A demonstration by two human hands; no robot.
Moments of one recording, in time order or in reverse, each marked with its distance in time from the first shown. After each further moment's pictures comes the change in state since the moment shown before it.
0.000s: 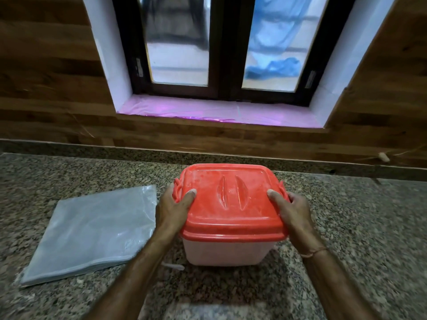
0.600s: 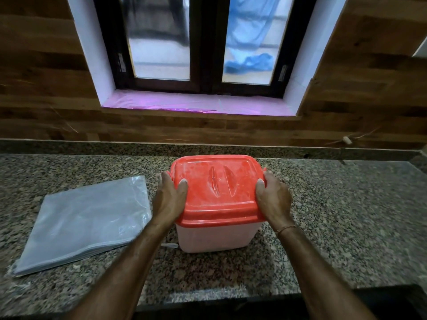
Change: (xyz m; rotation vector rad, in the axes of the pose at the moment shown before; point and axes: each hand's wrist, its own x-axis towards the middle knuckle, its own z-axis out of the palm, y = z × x) left_hand -0.031 -0.008 -0.005 0.364 -0.063 0.111; right_hand -0.046 0.010 0.006 -0.615 0.241 -0.291
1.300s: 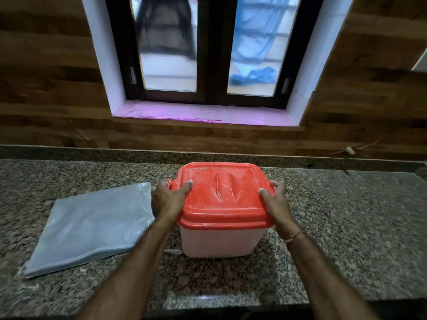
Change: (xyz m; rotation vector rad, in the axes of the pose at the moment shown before) left_hand 0.013 0.000 -0.005 -0.187 0.184 -0.221; right_hand -0.003 0.011 -0.009 0.569 -0.284 0.237
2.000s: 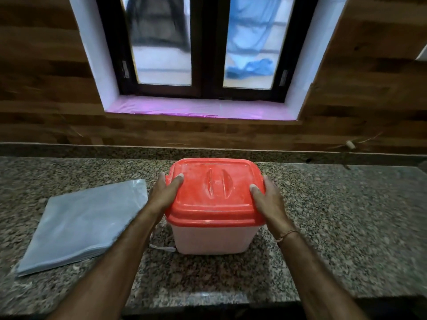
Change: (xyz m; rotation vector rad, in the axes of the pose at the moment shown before) left_hand 0.017 -0.001 0.004 -0.129 -0.366 -0.023; right_hand -0.002 -0.009 0.002 -0.216 0.067 -0.130
